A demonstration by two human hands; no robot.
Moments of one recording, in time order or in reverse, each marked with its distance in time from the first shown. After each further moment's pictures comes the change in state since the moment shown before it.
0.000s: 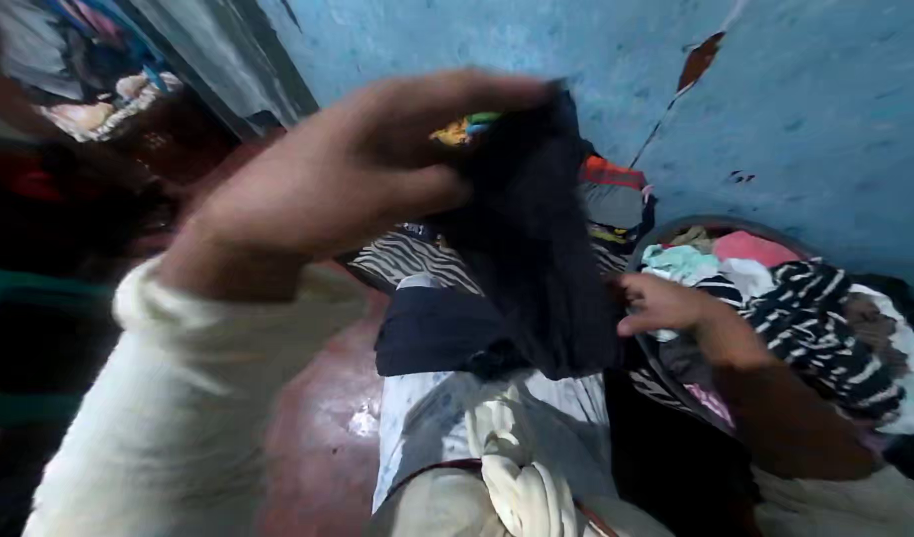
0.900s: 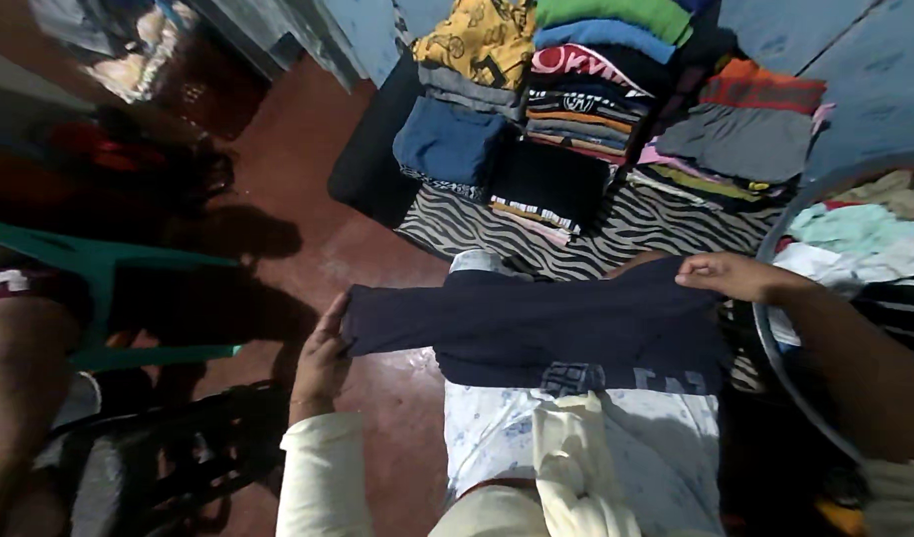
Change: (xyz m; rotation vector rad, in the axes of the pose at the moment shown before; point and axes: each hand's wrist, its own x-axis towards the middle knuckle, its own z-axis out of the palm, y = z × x) left_hand -0.301 -0.279 0.022 -0.474 0.856 -0.694; right_hand 0.107 0.145 -0.020 -0.130 -0.024 0.558
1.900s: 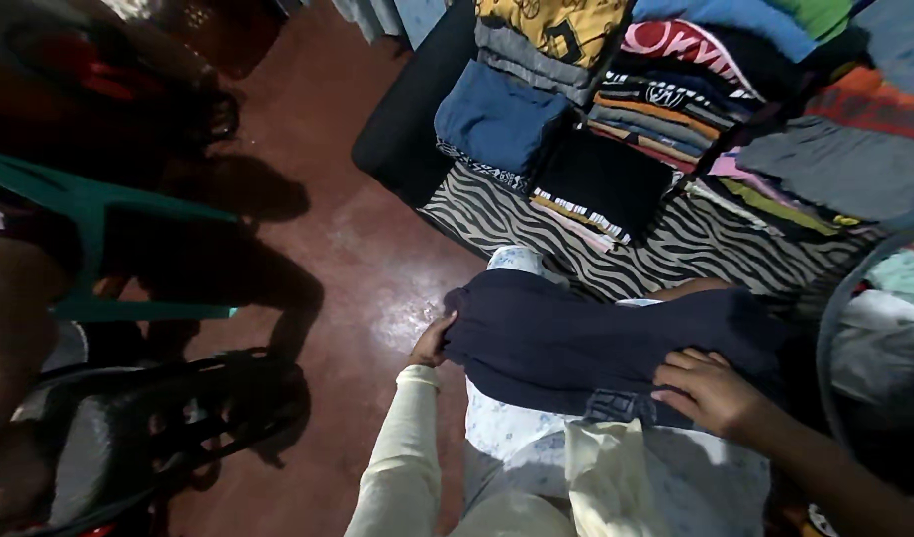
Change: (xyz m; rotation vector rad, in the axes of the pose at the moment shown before) left_hand 0.045 -0.141 0.071 -0.351 0.049 -0.660; right_hand -0.047 -0.087 0.124 -0.481 -0.052 -0.371
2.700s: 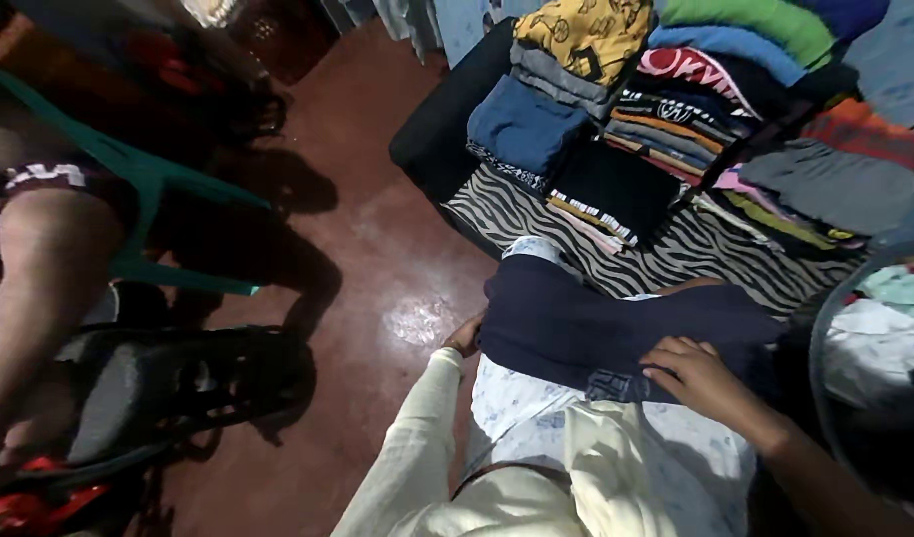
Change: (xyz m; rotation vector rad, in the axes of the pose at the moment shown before) left_hand -0.019 -0.035 0.031 0.177 -0.185 -0.042; right_hand -0.004 0.006 0.029 -0.008 0.109 0.027
